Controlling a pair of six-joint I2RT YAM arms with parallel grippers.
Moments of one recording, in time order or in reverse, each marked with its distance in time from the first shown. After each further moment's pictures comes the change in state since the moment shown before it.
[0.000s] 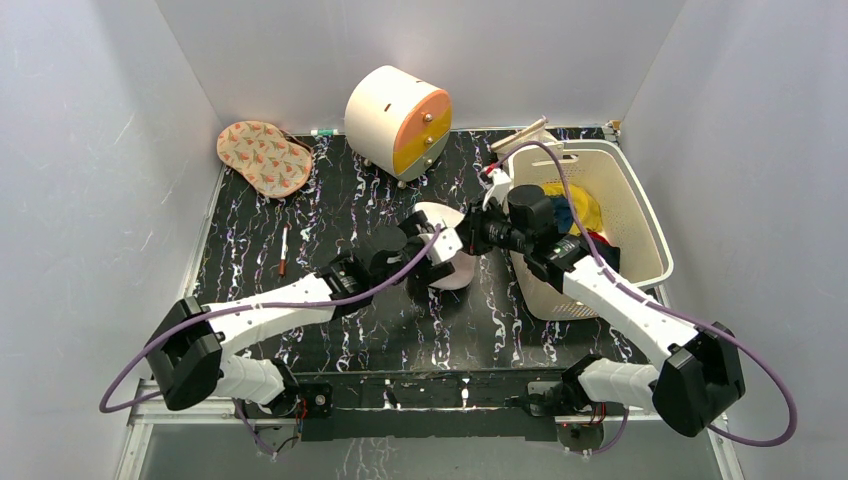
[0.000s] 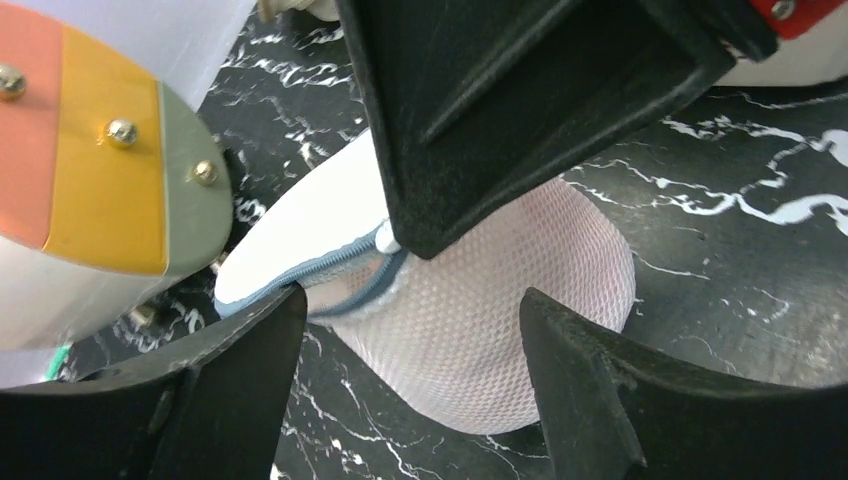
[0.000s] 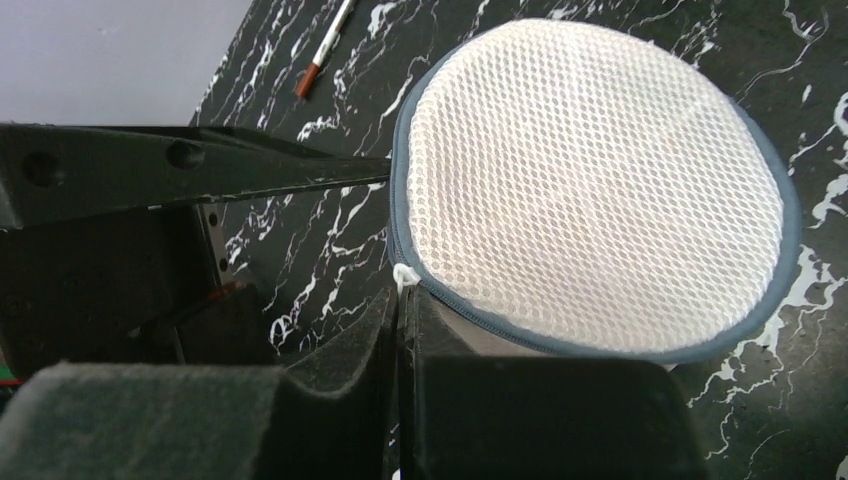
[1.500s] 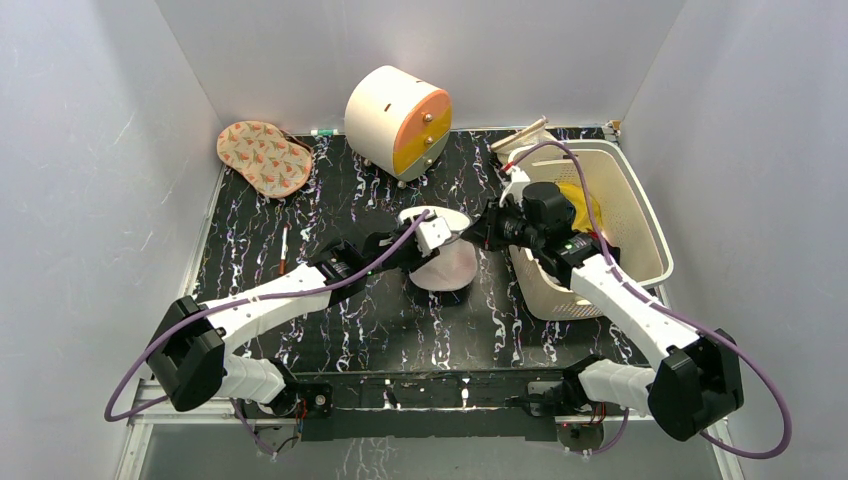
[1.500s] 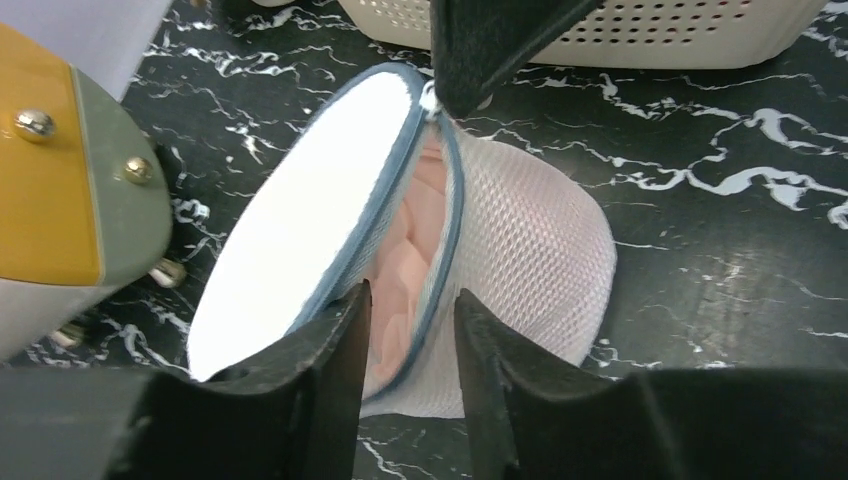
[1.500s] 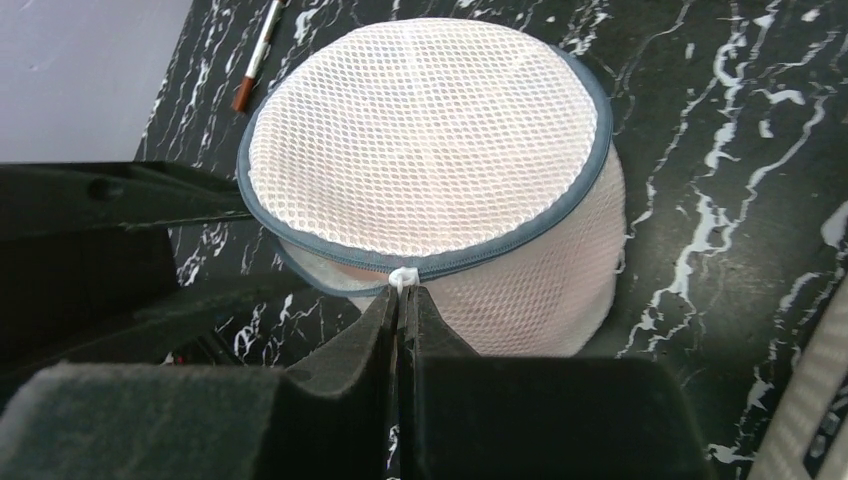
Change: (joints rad) left arm 0.131 0.006 0.031 -0.084 0.293 -0.030; right arm -0.119 -0.008 -0.015 -0.074 0.000 -0.018
